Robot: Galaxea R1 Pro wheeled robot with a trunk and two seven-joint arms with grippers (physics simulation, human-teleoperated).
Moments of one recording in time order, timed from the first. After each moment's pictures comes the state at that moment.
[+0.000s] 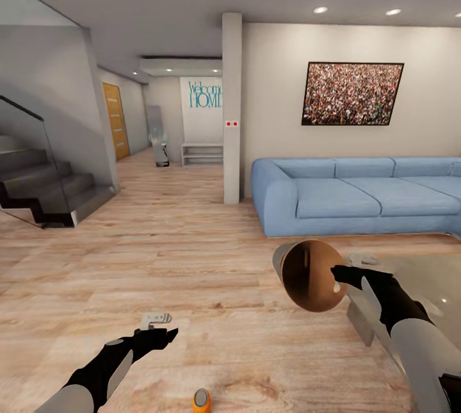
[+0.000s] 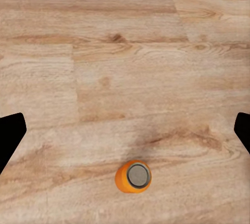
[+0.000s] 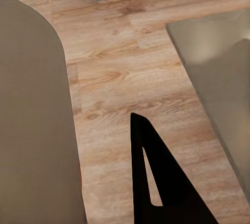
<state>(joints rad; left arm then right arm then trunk) -0.57 0.08 -0.03 -0.39 0.11 0.12 -0.28 -0.79 -0.22 -0.20 -0.57 0.03 0.42 0.16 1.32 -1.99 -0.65</state>
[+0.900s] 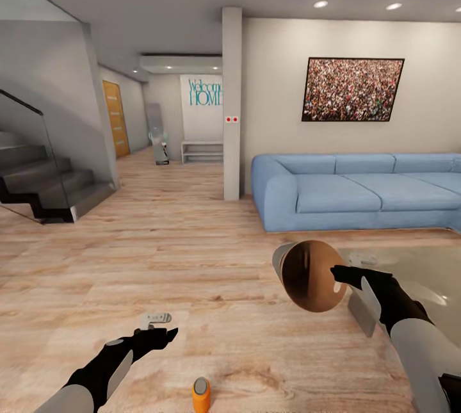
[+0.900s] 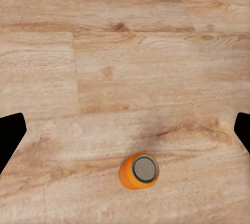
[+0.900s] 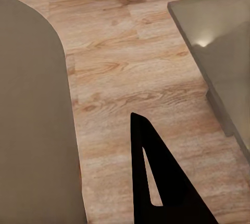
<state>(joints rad) -0.57 0.08 -0.03 -0.39 0.11 0.11 -0.28 -0.79 -0.22 -0.20 -0.57 0.03 0.42 0.17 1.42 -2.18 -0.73</state>
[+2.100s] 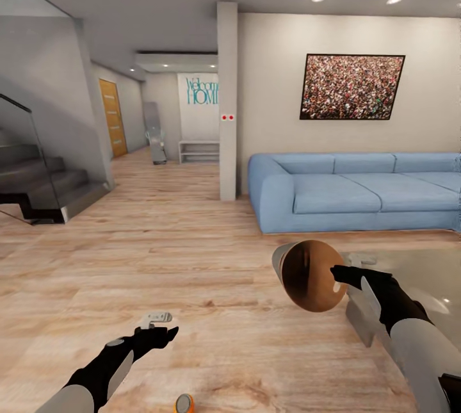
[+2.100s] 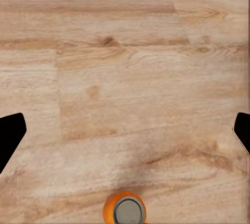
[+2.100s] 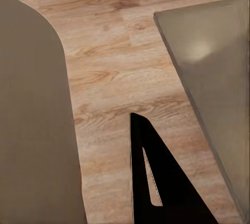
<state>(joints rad) -0.57 0.08 -0.05 -0.39 0.11 0.08 -0.28 -0.79 -0.21 -0.20 -0.57 0.03 0.42 0.17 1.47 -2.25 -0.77</state>
